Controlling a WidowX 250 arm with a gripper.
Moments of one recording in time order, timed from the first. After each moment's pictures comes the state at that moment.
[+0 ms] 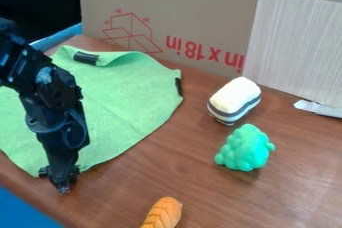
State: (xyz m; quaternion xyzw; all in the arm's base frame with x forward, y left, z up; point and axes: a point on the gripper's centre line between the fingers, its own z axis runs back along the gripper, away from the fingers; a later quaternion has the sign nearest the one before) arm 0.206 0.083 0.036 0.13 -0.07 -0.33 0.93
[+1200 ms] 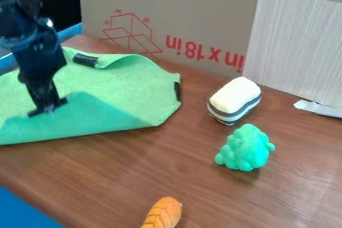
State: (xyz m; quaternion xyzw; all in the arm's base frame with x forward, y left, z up) arm 0.238 0.131 0.101 0.08 -0.11 -0.25 0.96
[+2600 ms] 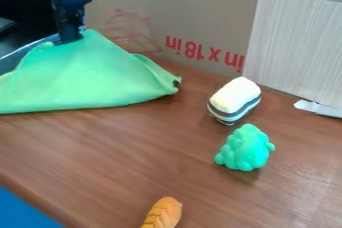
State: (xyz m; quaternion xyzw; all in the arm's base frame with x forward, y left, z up) arm 0.361 0.217 0.114 0.08 -0.02 -0.17 0.98
